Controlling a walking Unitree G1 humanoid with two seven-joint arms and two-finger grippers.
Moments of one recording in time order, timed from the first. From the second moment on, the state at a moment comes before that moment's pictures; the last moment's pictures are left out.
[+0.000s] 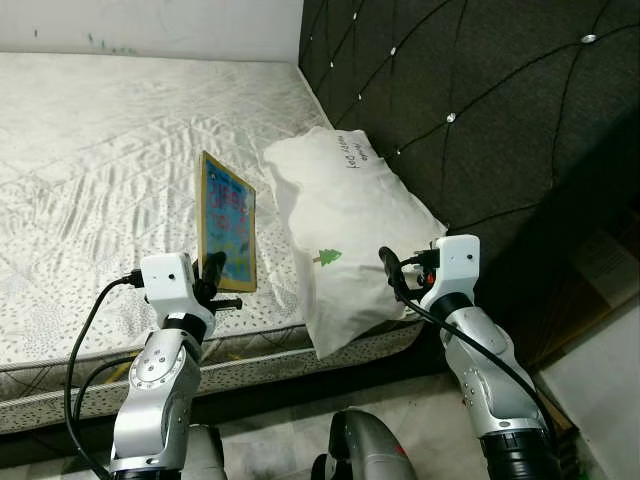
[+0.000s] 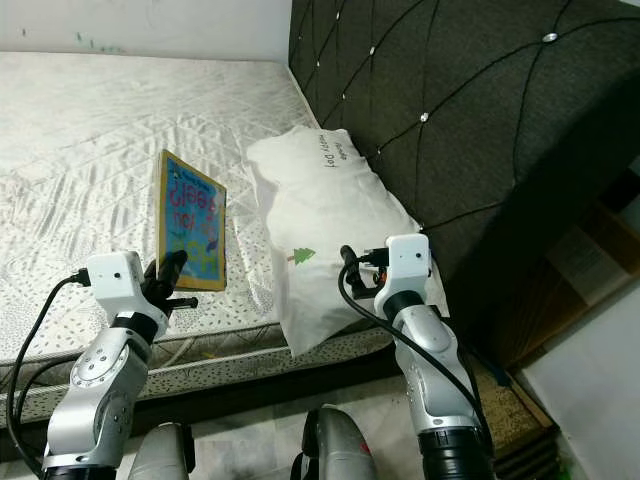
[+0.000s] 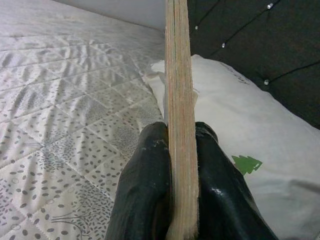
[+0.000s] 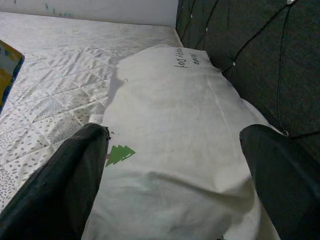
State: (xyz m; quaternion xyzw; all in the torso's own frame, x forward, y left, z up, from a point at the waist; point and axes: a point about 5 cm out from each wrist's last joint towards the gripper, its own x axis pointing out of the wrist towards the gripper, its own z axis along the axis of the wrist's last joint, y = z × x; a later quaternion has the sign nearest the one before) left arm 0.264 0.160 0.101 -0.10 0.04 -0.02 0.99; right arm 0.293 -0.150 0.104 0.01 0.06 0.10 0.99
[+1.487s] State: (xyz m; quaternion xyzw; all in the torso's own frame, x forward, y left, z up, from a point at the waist) left arm 0.270 0.174 0.109 -0.09 0.02 0.02 1.00; right arm 0.298 -0.113 0.103 0.03 0.05 0.16 0.99
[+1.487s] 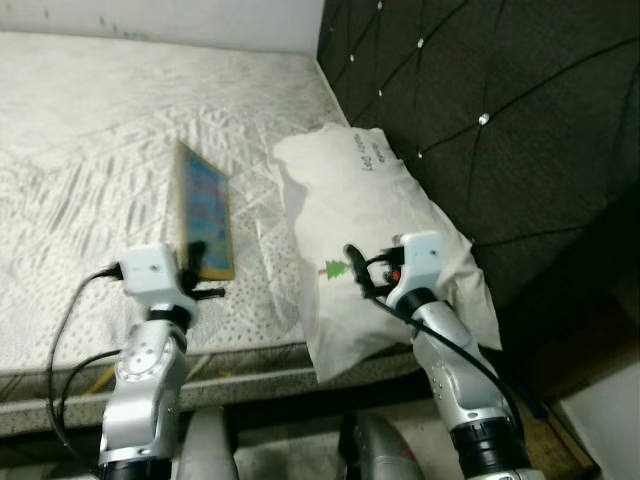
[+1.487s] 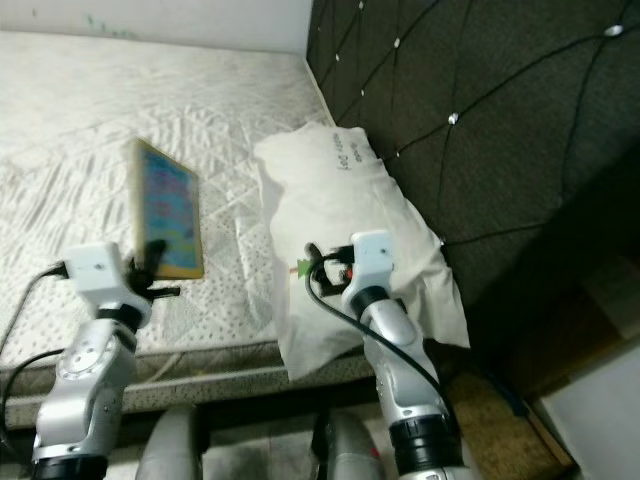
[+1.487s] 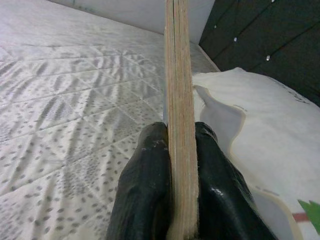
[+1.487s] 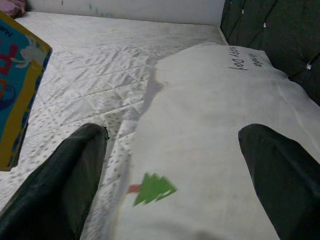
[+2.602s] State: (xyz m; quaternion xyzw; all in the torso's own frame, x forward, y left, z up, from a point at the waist) left arm 0.273 0.158 0.099 -0.13 0.07 -0.01 0.99; right arm 0.299 -0.123 0.102 0.04 0.04 0.14 0.99
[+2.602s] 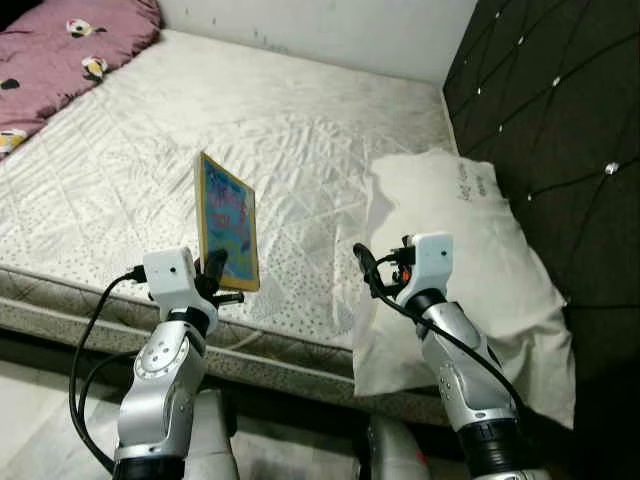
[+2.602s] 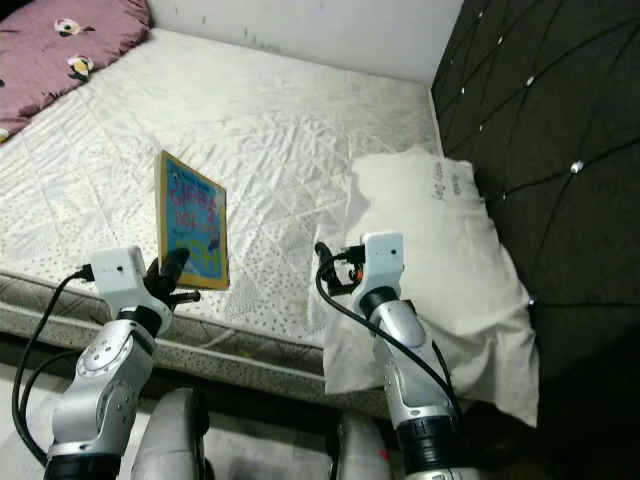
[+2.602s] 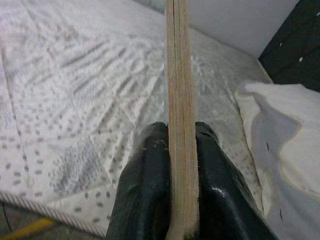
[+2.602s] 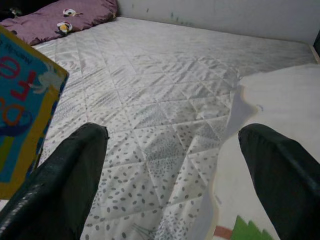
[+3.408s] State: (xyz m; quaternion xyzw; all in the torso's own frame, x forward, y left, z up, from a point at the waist) left arm 0.329 0.170 0.093 -0.19 0.15 -0.05 0.97; right arm 0.264 -0.162 0.098 0.02 0.08 0.09 0.99
